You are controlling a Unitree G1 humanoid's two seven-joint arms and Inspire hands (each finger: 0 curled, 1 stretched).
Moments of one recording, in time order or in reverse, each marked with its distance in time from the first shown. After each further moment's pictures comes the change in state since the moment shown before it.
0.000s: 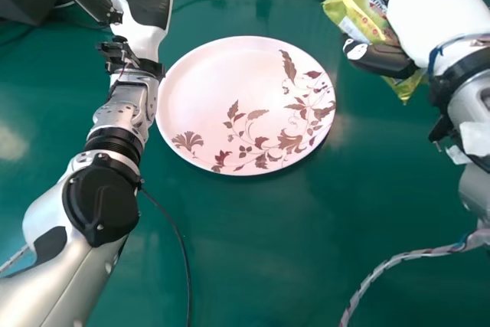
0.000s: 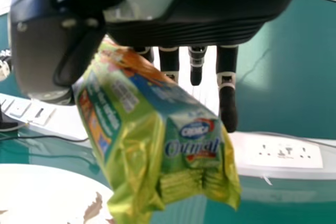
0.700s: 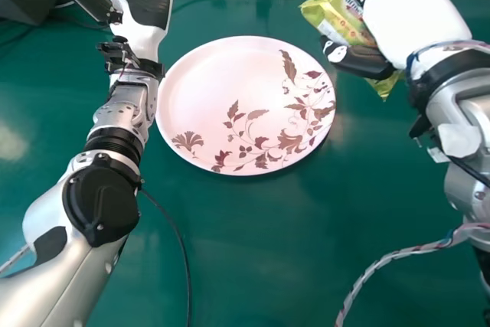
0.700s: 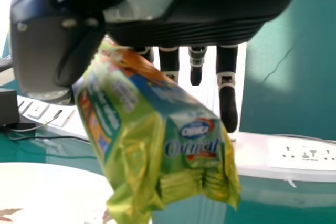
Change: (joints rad) left arm 0.000 0.000 0.000 0.000 0.007 -0.010 -0.007; right arm -0.002 0.026 0.046 0.065 0.029 -0.067 -0.106
